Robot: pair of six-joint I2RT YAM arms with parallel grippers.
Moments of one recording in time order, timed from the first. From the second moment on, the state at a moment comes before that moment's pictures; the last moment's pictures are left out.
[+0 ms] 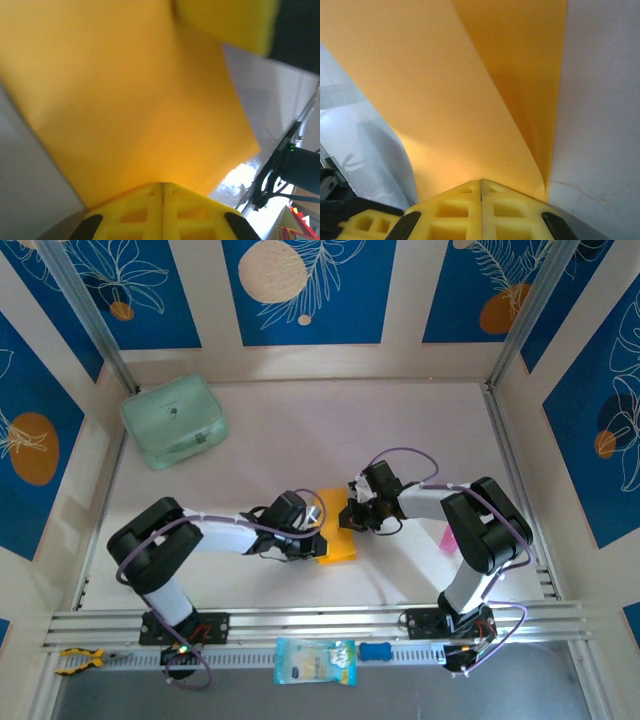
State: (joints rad) left arm -0.86 1.68 0.65 0.11 0.53 -0.92; right arm 0.49 1.70 0.74 -0.17 -0.59 0.58
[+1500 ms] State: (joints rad) left arm -0.67 1.69 0.82 0.00 0.55 -0.72; right arm 0.49 1.70 0.74 -0.17 -0.60 0.57
